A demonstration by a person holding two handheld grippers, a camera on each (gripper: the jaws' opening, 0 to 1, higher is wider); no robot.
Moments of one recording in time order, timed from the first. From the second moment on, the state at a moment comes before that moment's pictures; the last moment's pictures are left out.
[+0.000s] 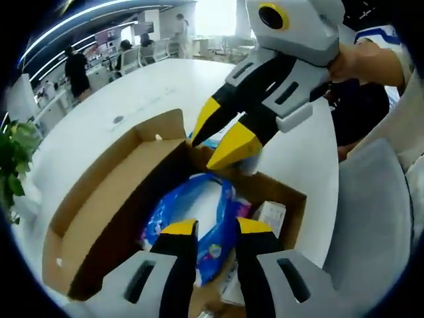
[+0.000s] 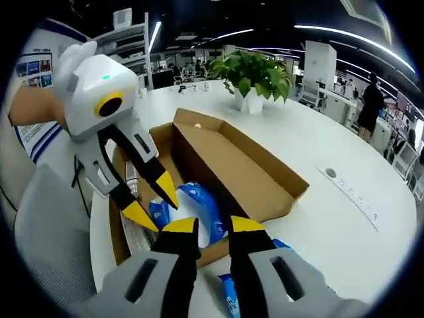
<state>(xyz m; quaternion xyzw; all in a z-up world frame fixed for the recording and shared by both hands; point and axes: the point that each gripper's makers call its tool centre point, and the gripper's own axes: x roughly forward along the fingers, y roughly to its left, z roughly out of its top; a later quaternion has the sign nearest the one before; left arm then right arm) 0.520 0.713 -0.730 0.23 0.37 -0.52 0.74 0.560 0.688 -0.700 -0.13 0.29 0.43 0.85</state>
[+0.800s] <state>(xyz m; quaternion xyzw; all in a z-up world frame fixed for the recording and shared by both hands) 0.522 0.718 -0.745 0.27 0.37 -0.53 0.71 0.573 0.711 -0.734 -0.21 0.31 0.43 0.82</state>
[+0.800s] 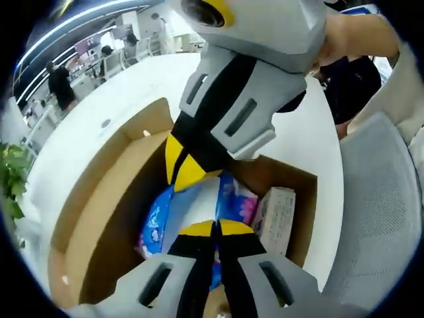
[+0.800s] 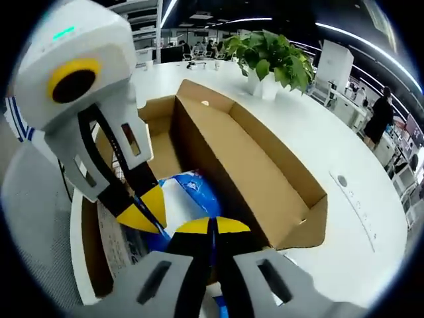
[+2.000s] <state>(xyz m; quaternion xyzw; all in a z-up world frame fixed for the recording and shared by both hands) 0.519 0.722 -0.629 0.23 0.28 -0.50 0.79 0.572 0.729 -0.608 -0.16 0.19 0.47 0.85</state>
